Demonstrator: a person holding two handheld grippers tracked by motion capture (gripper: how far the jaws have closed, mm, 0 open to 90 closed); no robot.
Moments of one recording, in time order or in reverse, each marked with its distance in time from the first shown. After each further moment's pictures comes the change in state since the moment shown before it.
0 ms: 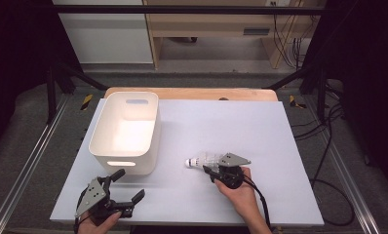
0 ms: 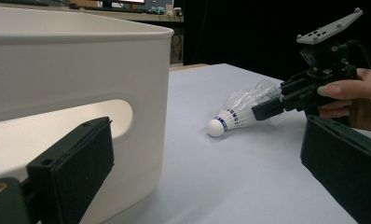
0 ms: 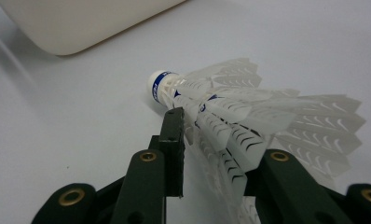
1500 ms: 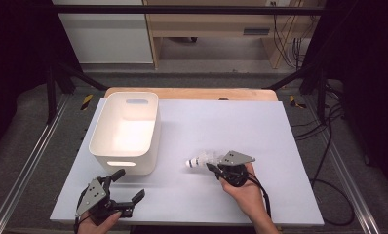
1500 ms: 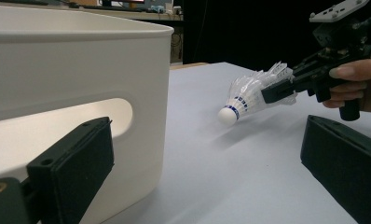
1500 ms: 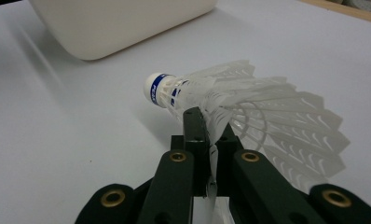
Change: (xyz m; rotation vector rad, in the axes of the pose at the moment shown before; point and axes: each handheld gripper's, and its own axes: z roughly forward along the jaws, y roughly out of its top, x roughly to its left) left arm 0.000 0.000 0.000 0.006 0.000 0.003; right arm -0.002 0.016 -0.020 -0.002 0.046 -0.075
